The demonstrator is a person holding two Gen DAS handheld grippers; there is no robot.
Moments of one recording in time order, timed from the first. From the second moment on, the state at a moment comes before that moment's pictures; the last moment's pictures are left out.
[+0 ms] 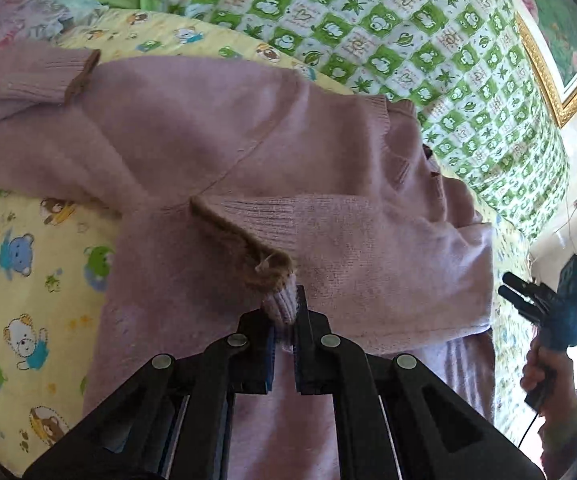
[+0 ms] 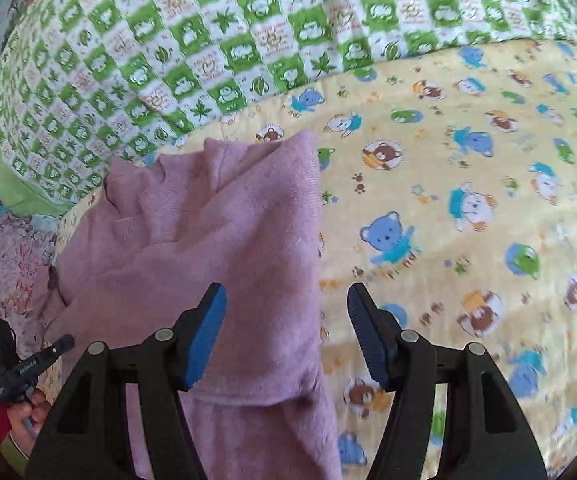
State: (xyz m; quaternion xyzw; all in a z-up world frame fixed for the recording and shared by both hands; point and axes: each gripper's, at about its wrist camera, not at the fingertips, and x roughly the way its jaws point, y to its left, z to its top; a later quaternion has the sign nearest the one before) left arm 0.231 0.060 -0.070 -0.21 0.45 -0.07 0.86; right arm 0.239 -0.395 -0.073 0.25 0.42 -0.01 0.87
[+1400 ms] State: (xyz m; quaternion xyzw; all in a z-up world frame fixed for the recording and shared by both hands) left arm 0.261 0.131 -0.036 0.11 0.41 0.19 0.88; right arm 0.203 -0.332 -0.044 0.27 0.42 0.02 0.87
